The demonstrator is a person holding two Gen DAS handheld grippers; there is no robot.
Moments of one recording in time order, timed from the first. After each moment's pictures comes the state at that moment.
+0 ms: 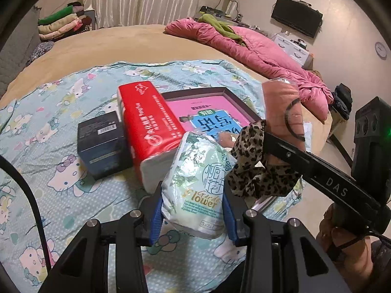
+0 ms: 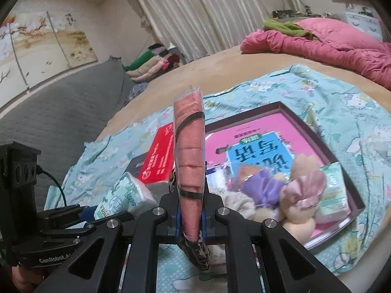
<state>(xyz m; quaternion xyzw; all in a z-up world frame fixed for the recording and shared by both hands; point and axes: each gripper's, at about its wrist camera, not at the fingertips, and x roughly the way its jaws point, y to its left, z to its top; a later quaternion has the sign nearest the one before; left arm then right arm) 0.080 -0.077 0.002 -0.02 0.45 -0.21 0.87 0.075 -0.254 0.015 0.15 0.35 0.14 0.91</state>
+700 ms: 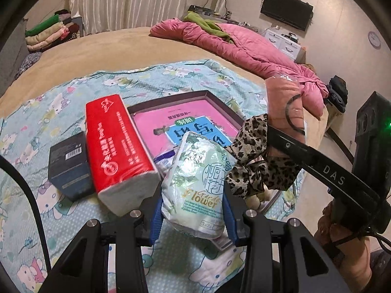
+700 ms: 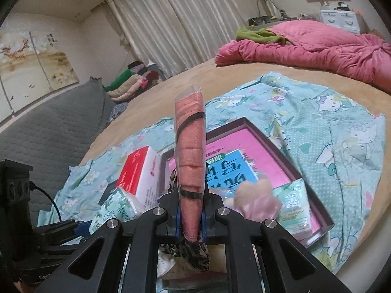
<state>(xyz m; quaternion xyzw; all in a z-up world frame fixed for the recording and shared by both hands) 0.099 -0.131 0.005 0.00 0.44 -0.23 0.87 0.083 -0.308 0.019 0.18 0.32 0.08 0.92</state>
